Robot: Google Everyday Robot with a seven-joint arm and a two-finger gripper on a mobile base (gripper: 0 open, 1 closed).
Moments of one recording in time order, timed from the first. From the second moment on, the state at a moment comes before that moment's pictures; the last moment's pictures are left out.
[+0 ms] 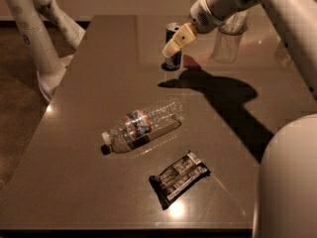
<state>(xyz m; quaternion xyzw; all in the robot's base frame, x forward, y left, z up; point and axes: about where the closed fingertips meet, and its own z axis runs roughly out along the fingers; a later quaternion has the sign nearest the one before) 0.726 -0.087 0.931 -0.46 0.81 0.14 0.34</state>
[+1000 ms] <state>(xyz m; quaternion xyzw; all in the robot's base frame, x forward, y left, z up) 0.743 -0.065 0.928 -0.45 0.80 0.17 0.36</state>
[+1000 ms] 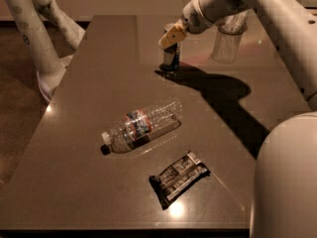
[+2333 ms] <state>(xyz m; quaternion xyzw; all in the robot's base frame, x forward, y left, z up) 0.680 -0.061 0.959 -0.56 0.79 0.12 0.24</state>
